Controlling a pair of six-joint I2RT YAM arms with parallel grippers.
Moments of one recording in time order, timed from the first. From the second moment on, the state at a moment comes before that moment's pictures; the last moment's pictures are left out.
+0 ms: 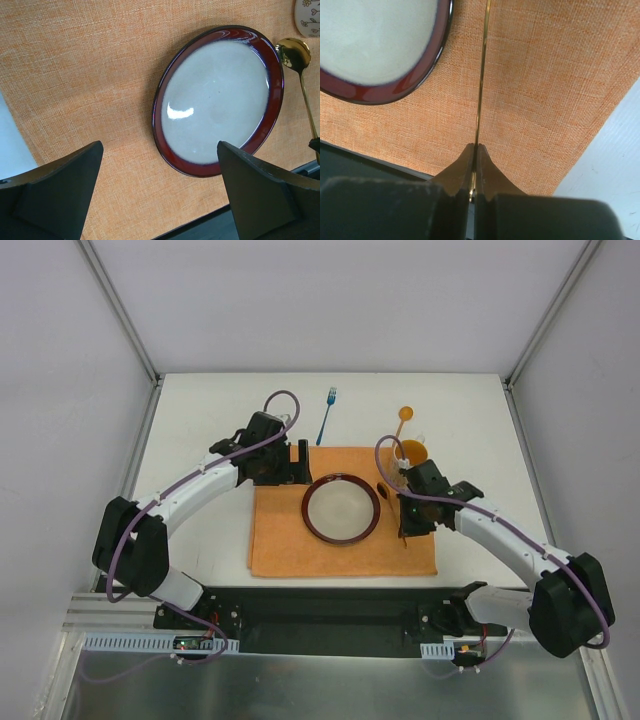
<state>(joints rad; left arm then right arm) -0.52 1.49 1.10 -0.53 0.15 -0.49 0.53 1.20 0.77 -0.75 -0.06 0.39</state>
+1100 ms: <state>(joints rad) -0.50 1.49 1.10 -0.55 0.15 -0.49 0.53 1.23 0.76 -0.80 0.05 0.48</state>
